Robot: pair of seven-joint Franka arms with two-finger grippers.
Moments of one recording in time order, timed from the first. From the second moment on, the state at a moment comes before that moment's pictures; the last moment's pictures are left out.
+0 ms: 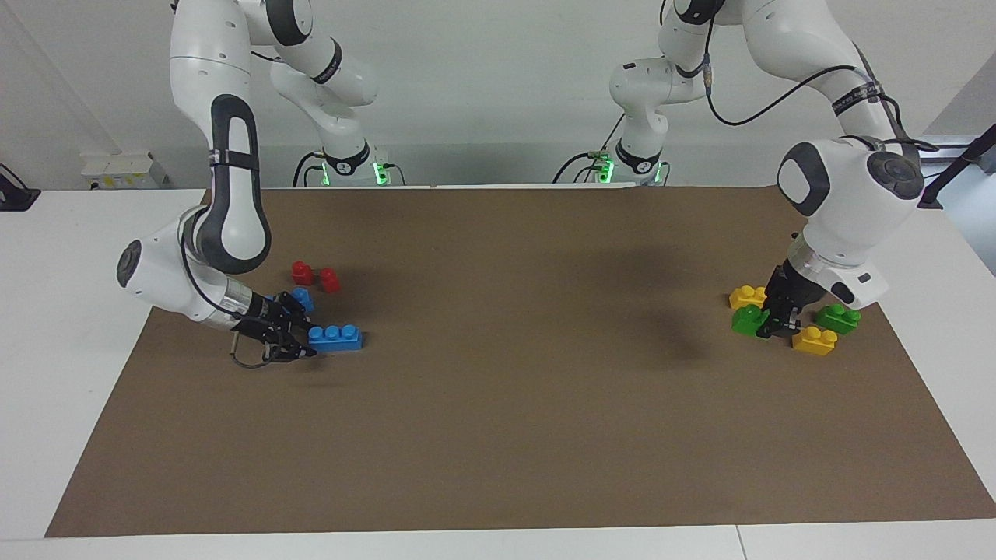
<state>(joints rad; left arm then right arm) 0.05 0.24 -0.06 -1.70 -0.02 2.00 -1.15 -0.17 0.39 0.02 -1.90 0.57 2.06 1.05</state>
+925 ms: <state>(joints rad) 0.02 0.21 -0.06 -1.70 -0.02 1.96 -1.21 0.03 0.39 0.03 -1.72 0.60 2.07 1.25</state>
